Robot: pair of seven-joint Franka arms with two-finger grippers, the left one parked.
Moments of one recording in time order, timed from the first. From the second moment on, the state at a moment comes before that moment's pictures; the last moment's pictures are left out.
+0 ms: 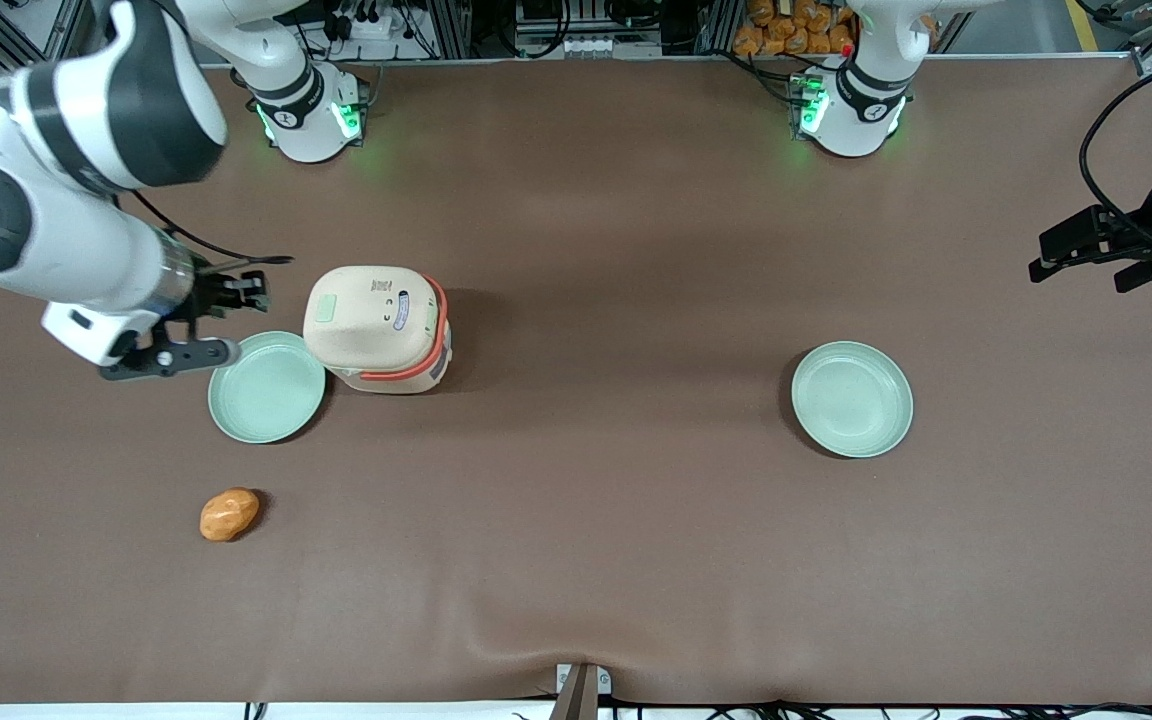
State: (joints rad) arm 0.31 0.21 -0.09 -1.59 0.02 1.52 0.05
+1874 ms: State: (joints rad) arm 0.34 0.33 -0.08 -1.77 0.08 1.55 0.06
